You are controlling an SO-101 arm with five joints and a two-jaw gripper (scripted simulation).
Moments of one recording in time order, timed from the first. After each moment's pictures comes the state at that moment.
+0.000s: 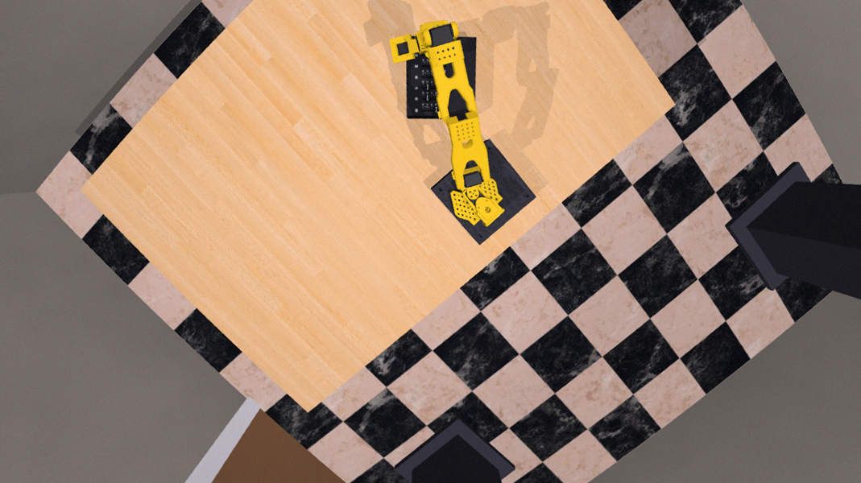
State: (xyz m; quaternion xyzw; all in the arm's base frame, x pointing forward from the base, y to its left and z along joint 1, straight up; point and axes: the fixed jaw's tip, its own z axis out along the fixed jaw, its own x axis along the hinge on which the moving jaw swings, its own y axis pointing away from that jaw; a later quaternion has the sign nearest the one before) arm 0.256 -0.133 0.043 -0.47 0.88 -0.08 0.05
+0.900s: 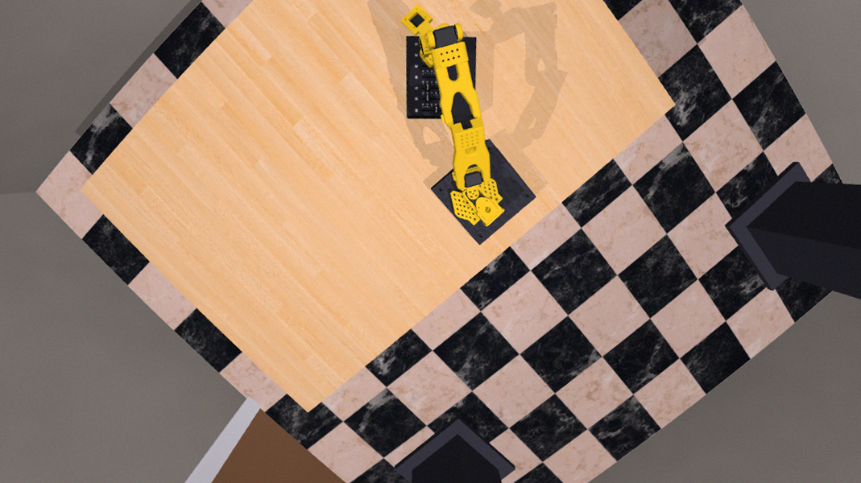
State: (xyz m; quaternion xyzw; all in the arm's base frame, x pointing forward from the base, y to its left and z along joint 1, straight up) arm 0.246 -0.125 0.054 0.02 1.00 -0.03 0.06
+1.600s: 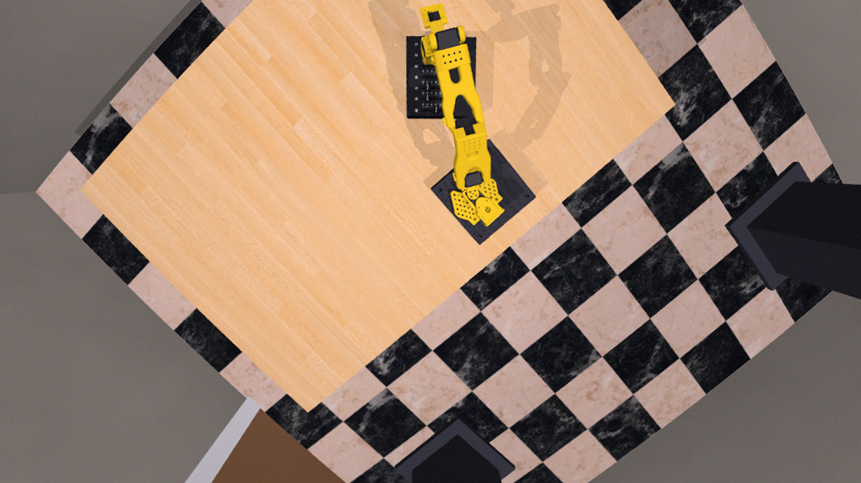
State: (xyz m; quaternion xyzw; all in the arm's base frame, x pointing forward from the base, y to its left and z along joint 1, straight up) arm 0.240 -0.122 0.059 0.27 0.96 -0.01 0.05
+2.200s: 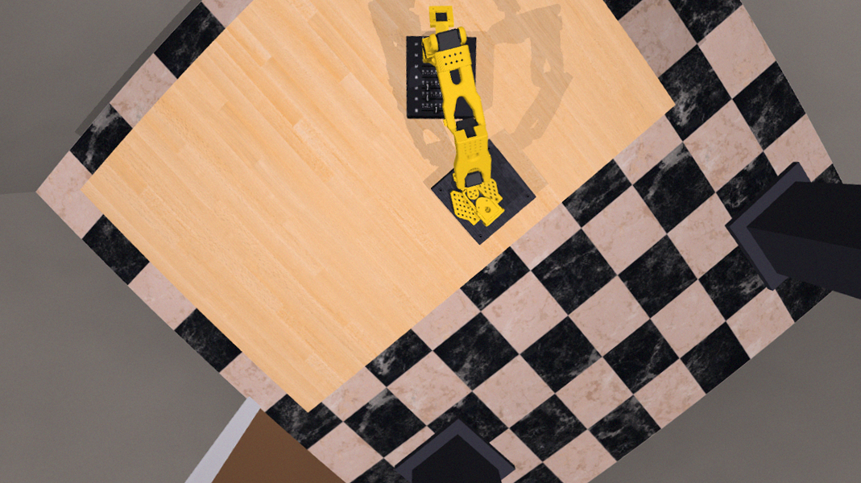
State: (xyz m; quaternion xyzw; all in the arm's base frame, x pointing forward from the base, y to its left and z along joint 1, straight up) arm 0.238 -0.122 0.062 0.35 0.93 -0.01 0.04
